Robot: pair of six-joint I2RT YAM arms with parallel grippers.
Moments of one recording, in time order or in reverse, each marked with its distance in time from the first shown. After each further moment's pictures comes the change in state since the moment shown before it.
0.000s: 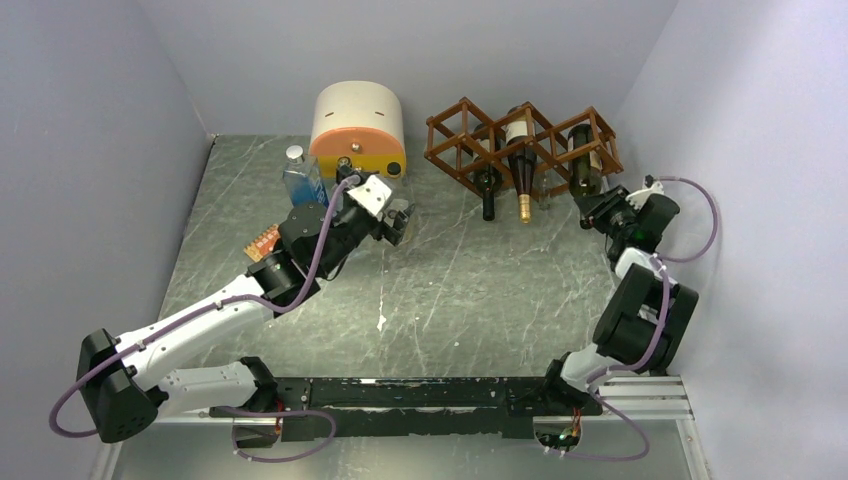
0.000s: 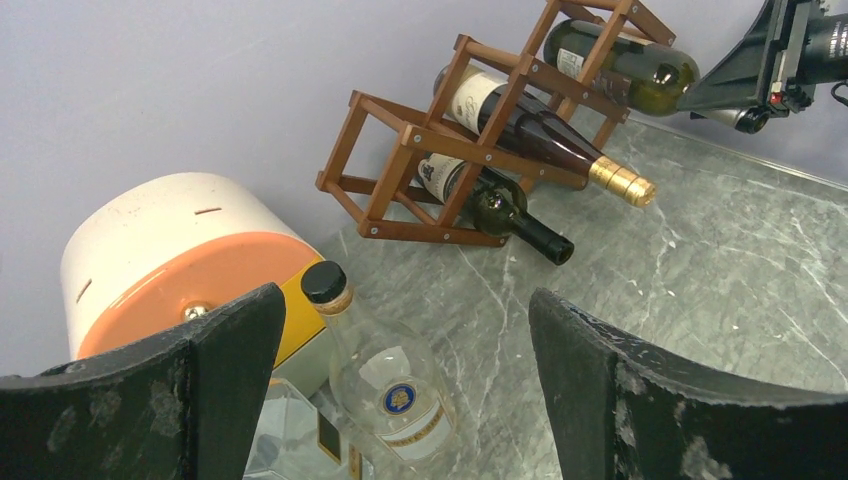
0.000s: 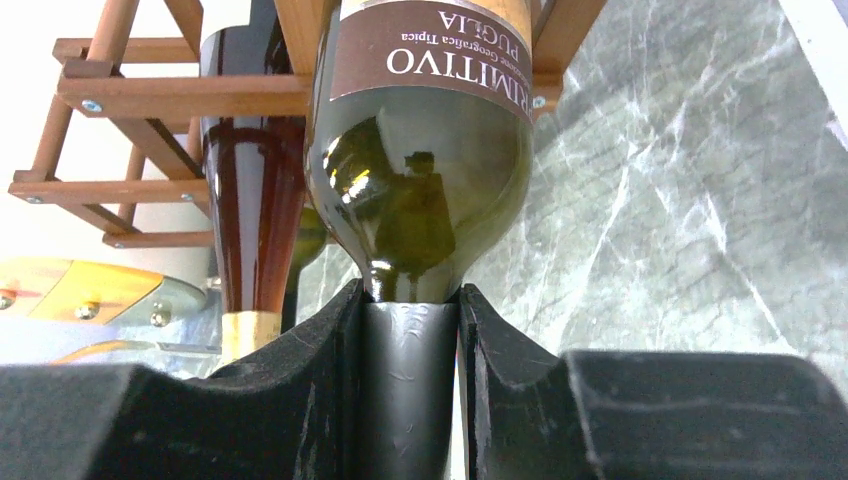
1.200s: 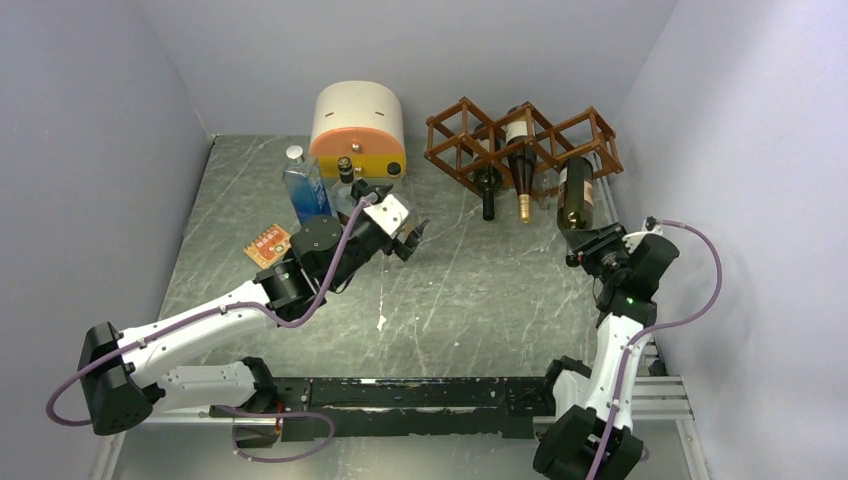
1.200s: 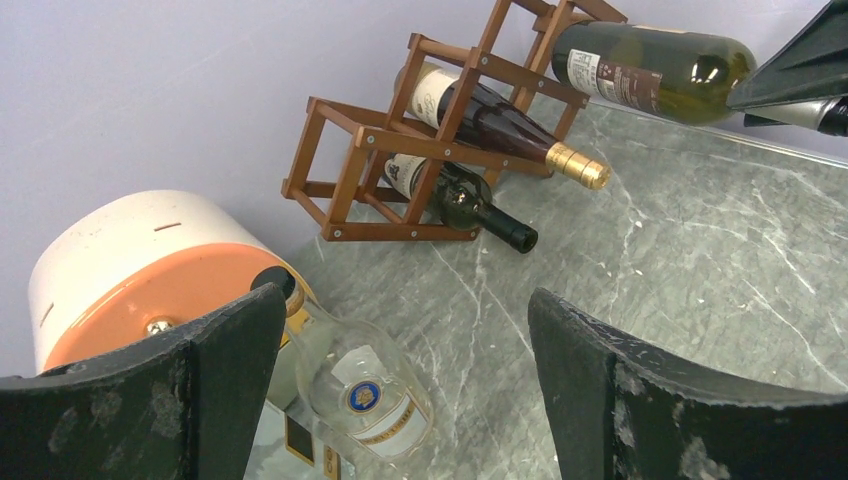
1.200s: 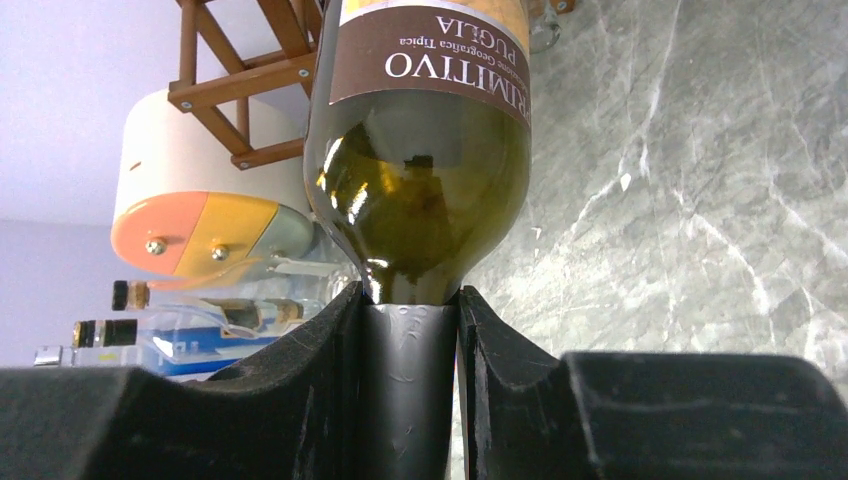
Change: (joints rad) left arm -0.114 0.004 -0.013 0.000 -0.053 0.052; right arm -0.010 -0.743 -0.221 -0.567 0.057 0.194
